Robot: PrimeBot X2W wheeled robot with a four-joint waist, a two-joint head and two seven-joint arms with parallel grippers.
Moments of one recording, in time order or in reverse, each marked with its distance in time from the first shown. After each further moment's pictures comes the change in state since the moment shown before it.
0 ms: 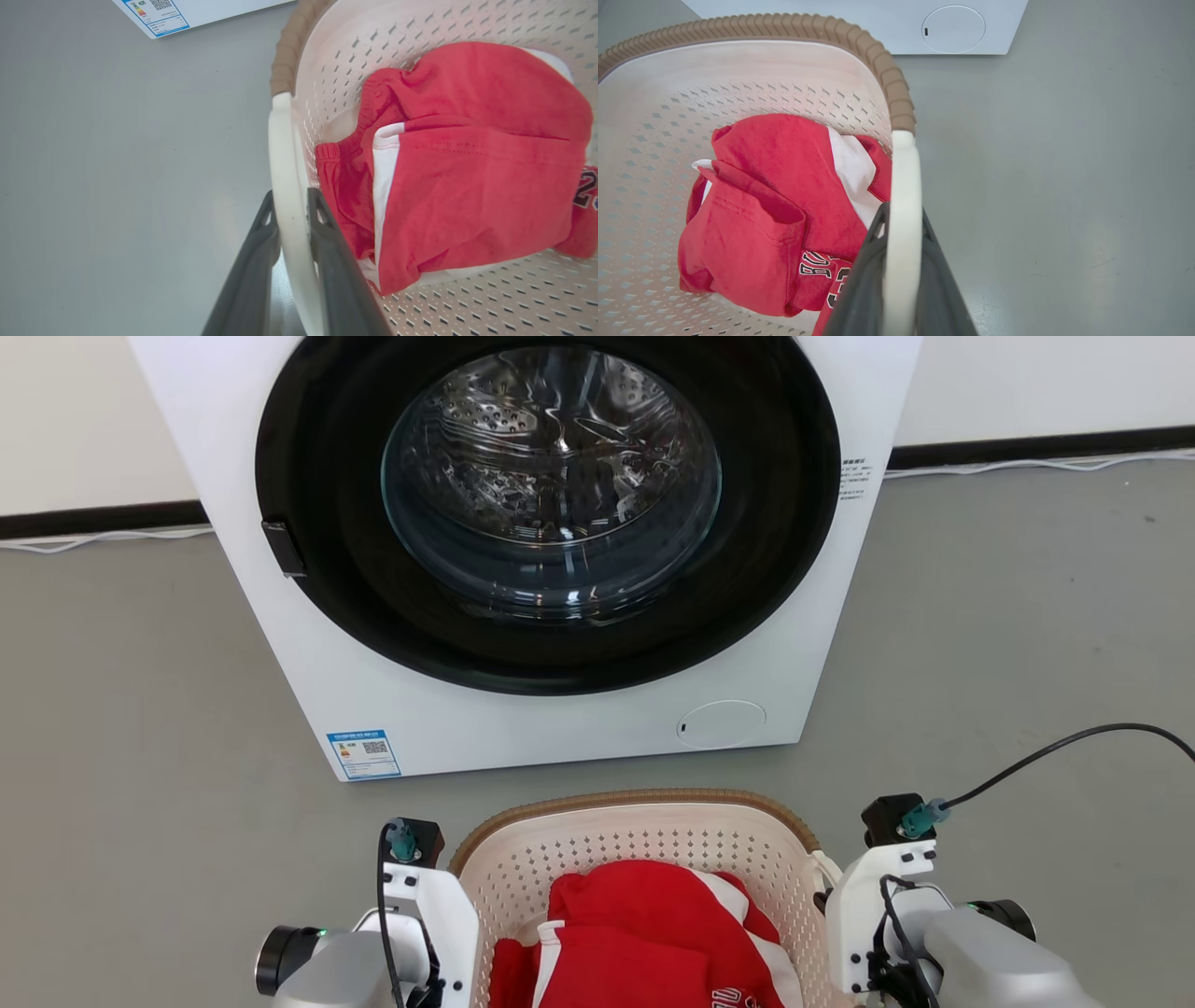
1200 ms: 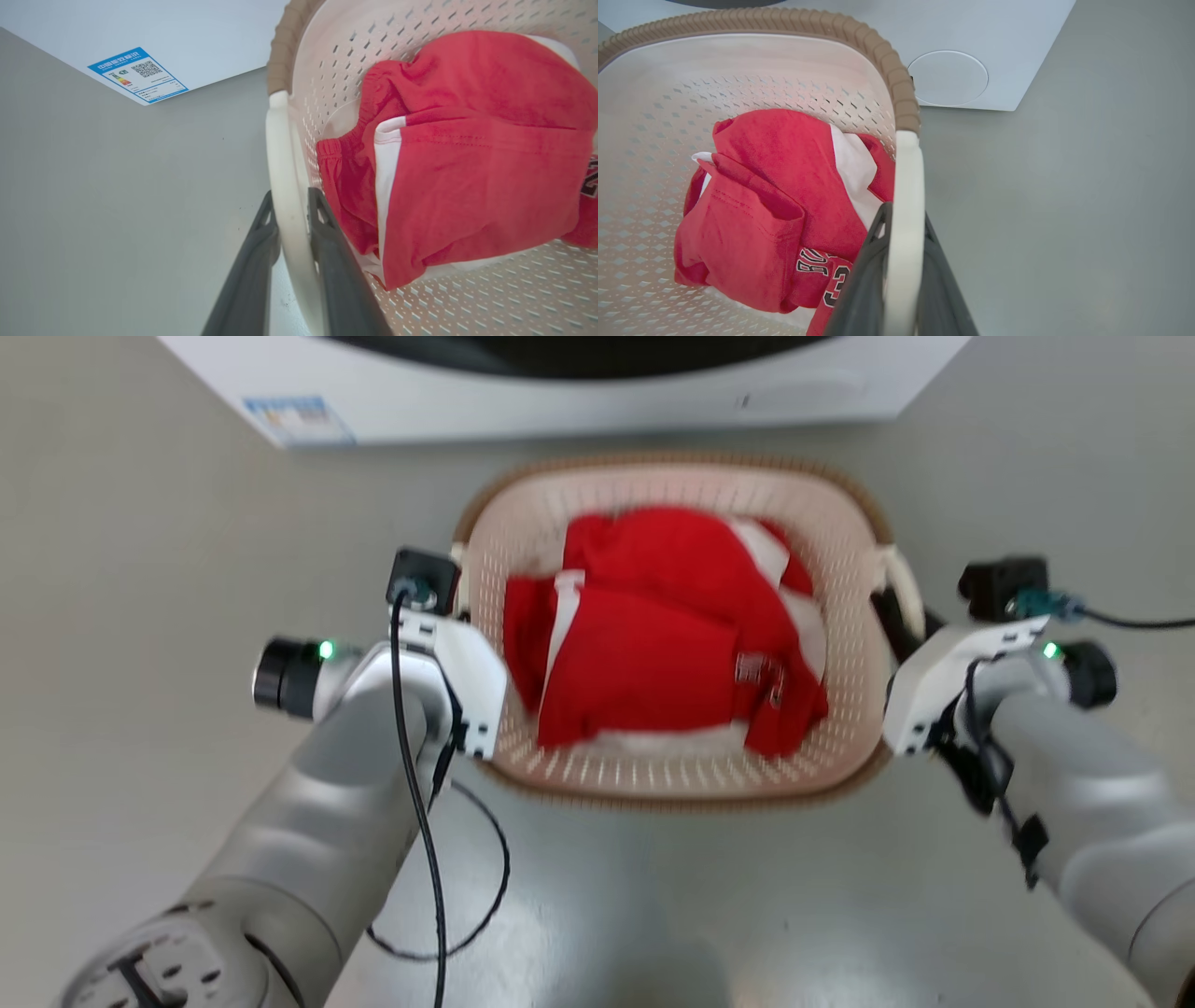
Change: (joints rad) left arm -0.378 -0.033 -0.005 -0.008 0.092 0.113 -0.272; right arm -0.320 -0.135 0.048 -0.083 -0.009 0.000 -0.358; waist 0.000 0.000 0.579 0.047
